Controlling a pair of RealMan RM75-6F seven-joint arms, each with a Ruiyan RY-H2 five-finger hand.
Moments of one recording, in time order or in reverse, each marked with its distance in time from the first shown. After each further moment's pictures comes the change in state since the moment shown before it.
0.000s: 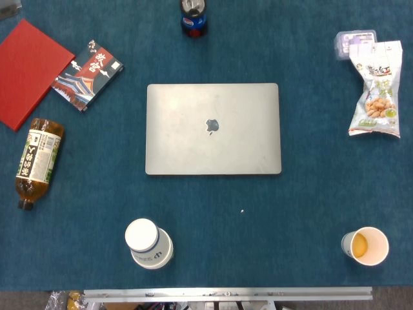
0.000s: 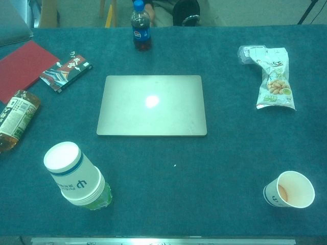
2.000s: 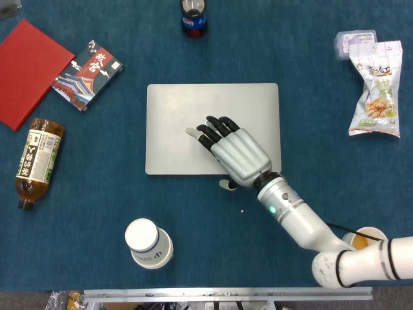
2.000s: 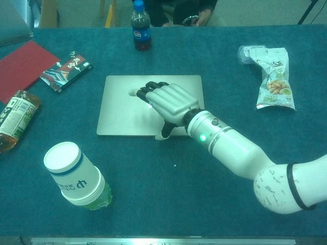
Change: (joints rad) left arm 0.017 -0.017 0.030 0.066 0.042 0.026 -0.069; right arm 0.670 -0.813 0.059 0.384 0.485 -0.481 -0.481
